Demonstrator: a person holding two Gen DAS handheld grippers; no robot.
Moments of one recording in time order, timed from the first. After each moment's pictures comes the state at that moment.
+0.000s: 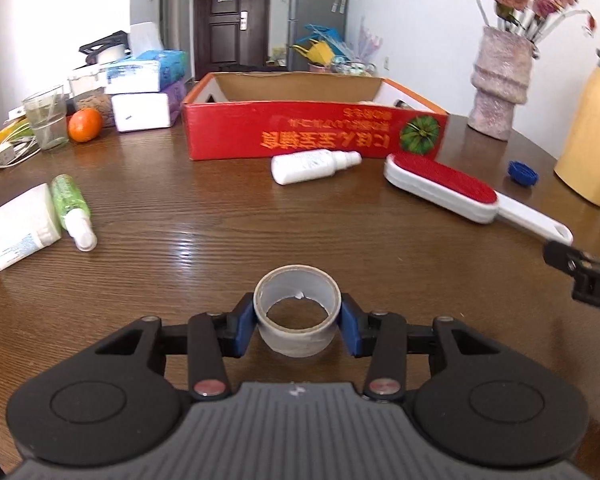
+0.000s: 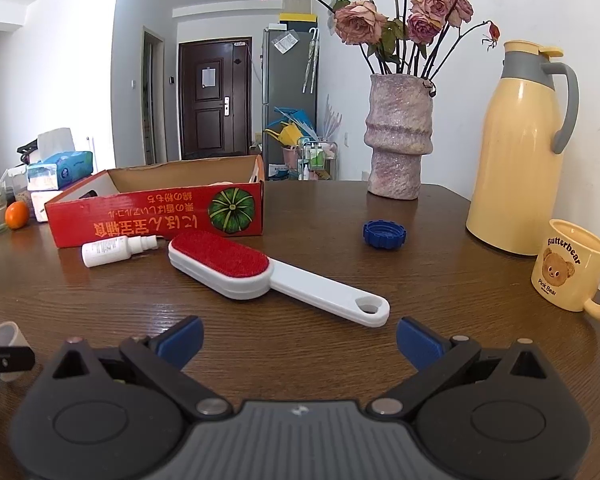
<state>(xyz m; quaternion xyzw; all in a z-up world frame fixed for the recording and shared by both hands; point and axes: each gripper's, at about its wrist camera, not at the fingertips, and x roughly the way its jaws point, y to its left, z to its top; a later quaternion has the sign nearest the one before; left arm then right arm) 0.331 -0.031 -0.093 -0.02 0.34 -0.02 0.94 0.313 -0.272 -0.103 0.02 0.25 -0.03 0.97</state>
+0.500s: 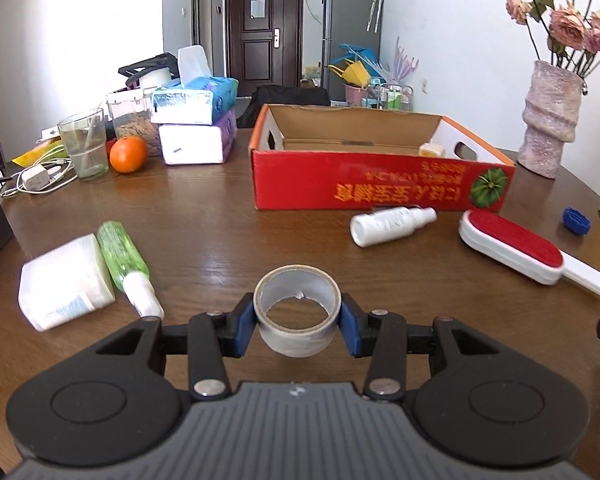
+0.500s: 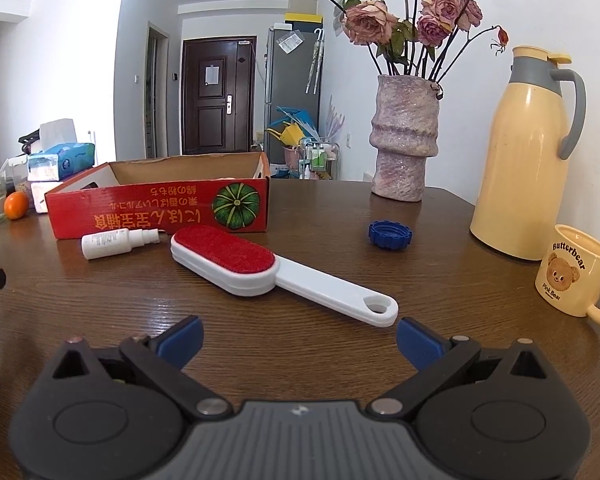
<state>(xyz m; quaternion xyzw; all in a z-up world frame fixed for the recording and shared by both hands) 0.373 0.019 -0.072 -0.01 0.32 0.03 0.95 0.317 -0.261 -0.109 0.00 0.24 -0.03 0.97</state>
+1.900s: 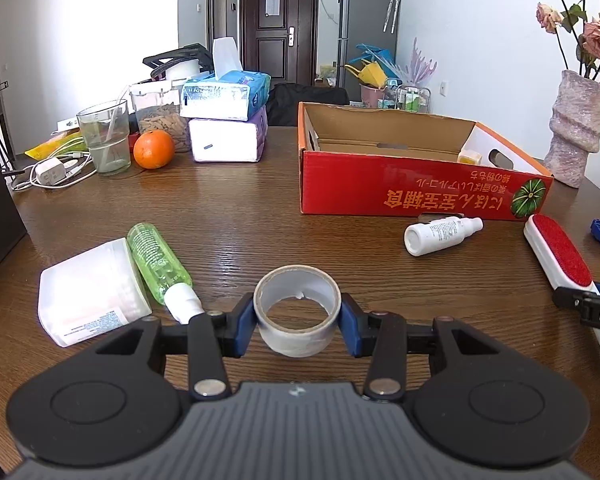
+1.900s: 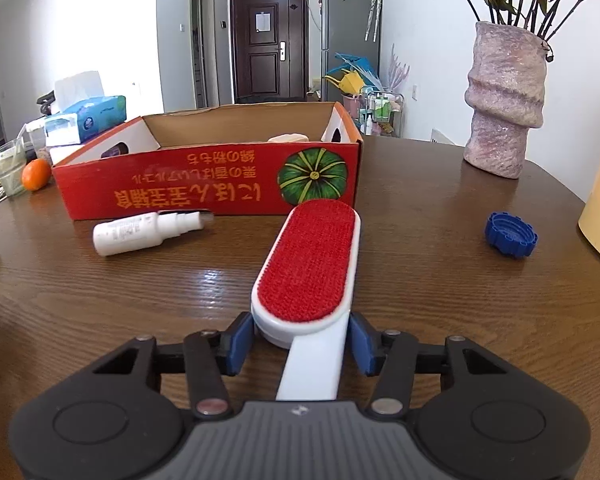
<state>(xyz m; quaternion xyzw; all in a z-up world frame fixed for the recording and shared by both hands) 0.384 0.057 -0.077 -0.02 0.32 0.04 0.95 0.422 -0.226 -0.124 0.01 0.33 0.06 0.94</state>
